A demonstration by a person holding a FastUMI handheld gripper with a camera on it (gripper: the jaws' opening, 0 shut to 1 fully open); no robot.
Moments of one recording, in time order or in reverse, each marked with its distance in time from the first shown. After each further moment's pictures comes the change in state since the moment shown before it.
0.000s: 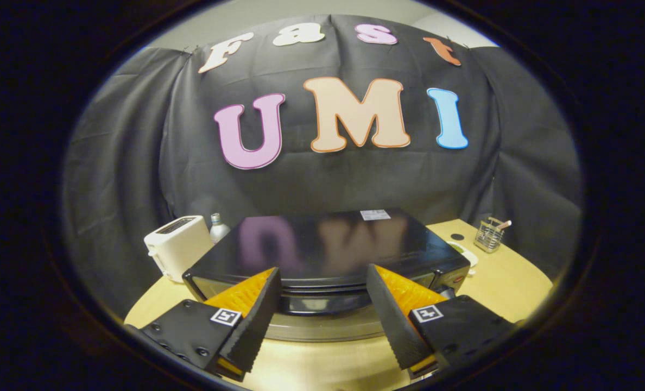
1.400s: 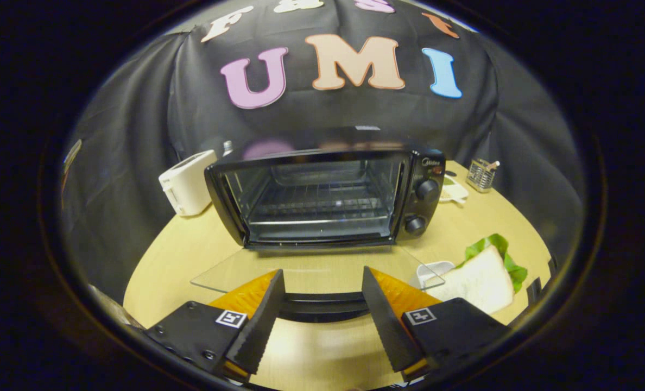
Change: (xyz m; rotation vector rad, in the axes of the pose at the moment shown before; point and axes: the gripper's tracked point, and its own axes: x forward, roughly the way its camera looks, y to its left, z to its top) arm -0.100 -0.011 -0.129 -0.027 0.357 0.013
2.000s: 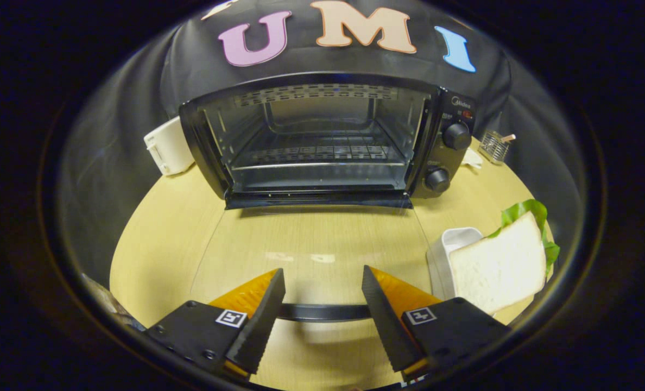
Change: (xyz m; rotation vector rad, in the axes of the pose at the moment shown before) arm 0.034 -0.002 -0.060 -0.035 0.194 -0.019
